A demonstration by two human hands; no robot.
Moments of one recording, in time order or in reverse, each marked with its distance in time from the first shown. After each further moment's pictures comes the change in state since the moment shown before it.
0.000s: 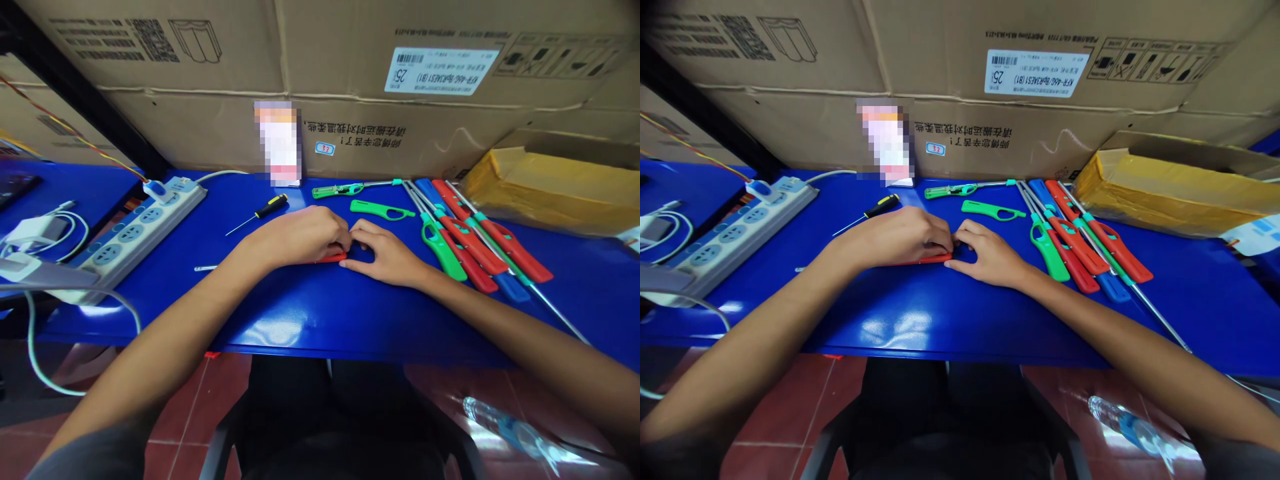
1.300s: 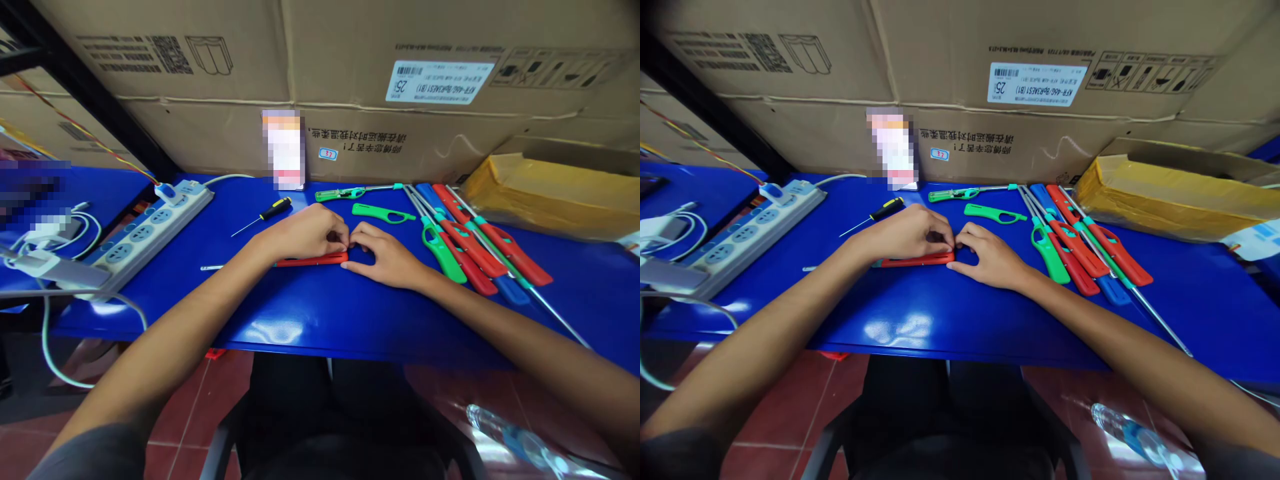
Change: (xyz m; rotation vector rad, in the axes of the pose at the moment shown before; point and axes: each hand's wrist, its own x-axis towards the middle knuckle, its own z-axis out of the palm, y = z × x) left_hand -0.001 -0.020 0.014 -0.206 0.086 -0.179; right_hand -0.001 0.001 0.001 -0.009 0.011 -0.020
